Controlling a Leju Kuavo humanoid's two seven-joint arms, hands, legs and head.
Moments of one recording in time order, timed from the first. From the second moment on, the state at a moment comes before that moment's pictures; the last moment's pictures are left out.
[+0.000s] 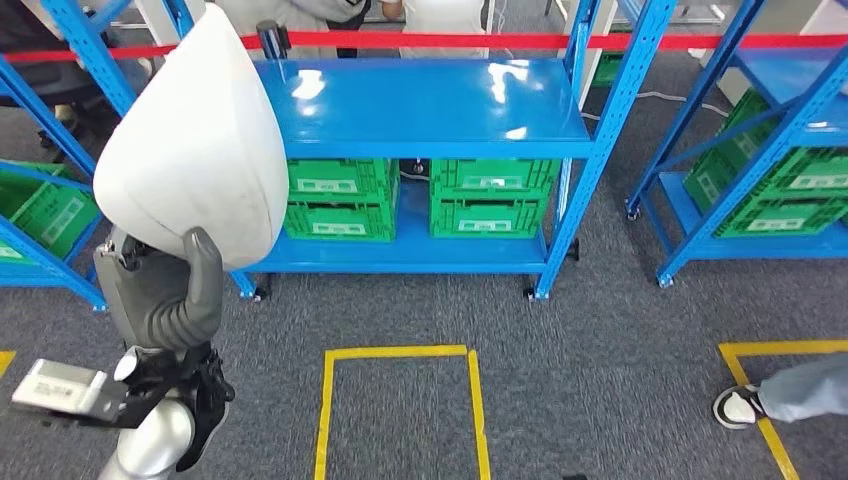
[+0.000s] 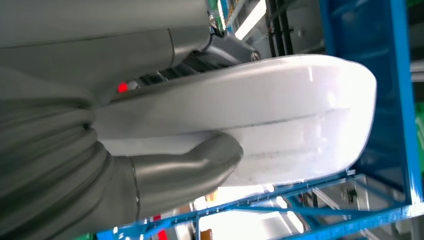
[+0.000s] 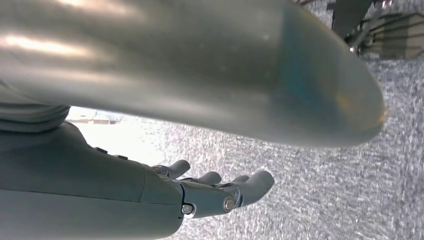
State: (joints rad) left arm -0.23 0.09 -0.49 -1.70 -0.25 0.44 -0.65; right arm -0.04 0.09 -0.70 -0.17 0.73 0.08 0.12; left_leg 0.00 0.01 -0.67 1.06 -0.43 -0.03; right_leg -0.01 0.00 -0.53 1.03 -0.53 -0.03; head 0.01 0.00
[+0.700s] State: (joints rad) left arm -0.23 0.09 -0.49 -1.70 -0.25 0.44 -0.65; right arm -0.04 0.09 -0.70 -0.17 0.73 0.08 0.12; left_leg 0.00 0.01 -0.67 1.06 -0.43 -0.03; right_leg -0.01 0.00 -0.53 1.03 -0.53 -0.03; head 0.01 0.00
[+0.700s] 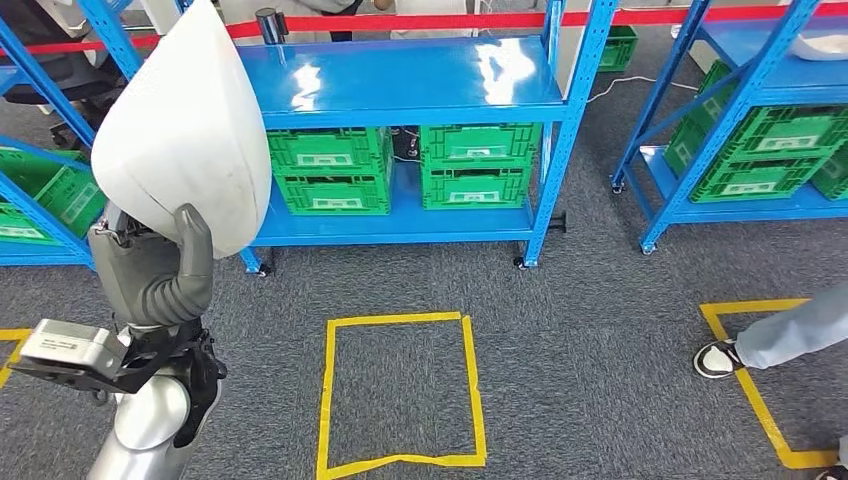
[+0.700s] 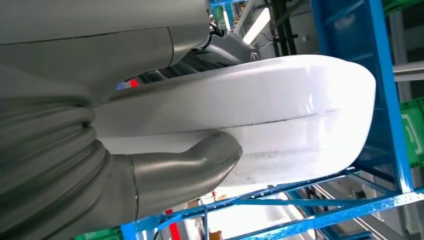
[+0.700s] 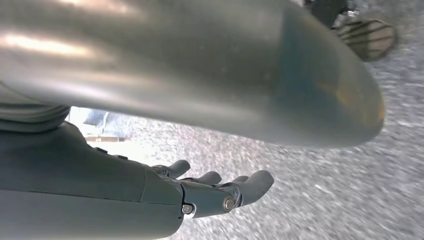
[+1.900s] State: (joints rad) left arm -0.23 0.09 -0.49 -1.70 -0.25 0.44 -0.65; right arm -0.04 0.09 -0.70 -0.17 0.73 0.08 0.12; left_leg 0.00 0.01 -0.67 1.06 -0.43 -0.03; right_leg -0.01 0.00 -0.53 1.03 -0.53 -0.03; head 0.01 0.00
